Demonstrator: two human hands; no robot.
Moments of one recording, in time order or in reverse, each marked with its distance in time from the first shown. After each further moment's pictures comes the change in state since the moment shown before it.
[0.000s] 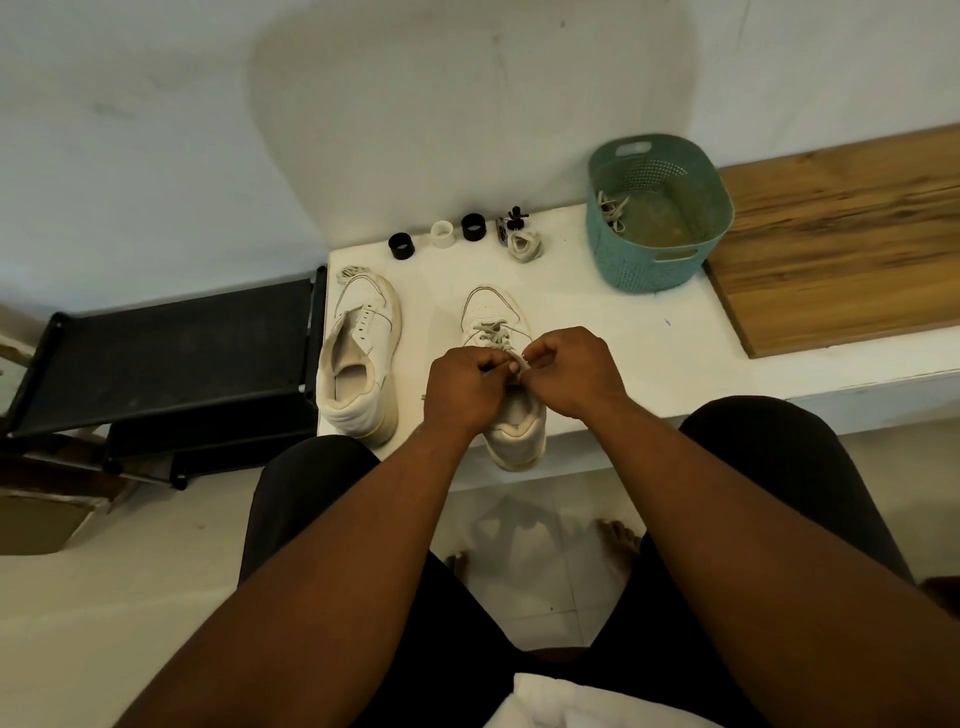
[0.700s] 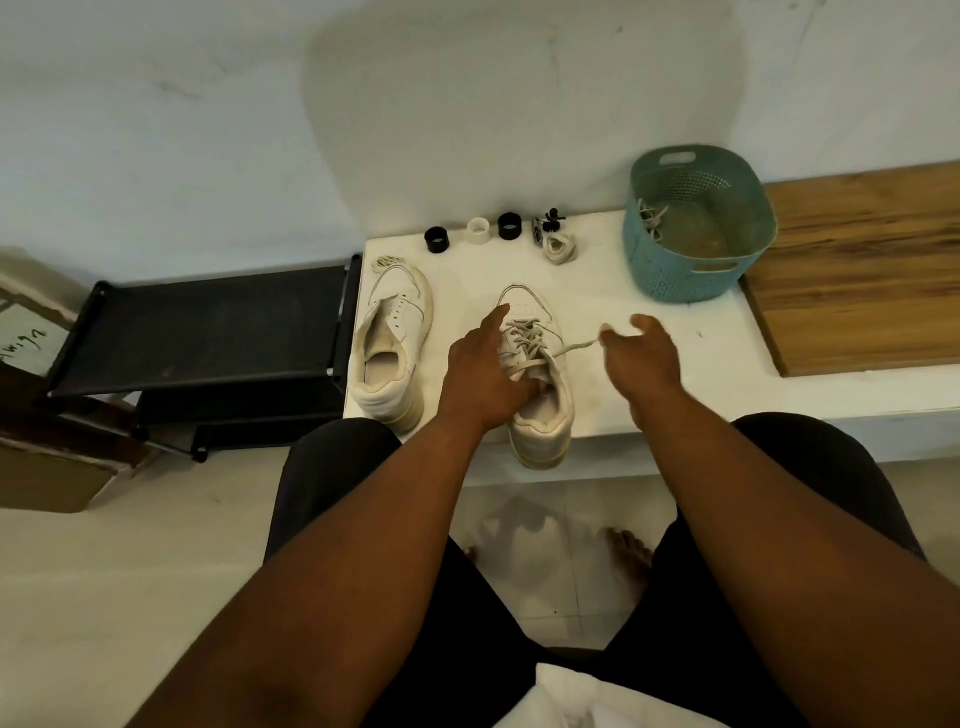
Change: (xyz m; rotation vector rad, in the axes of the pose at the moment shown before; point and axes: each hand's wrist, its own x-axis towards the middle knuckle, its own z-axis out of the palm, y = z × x) left_hand 0.001 -0.009 -0.017 0.187 -0.023 0.083; right_hand 0.015 0.012 -0.014 0.311 0.220 0.367
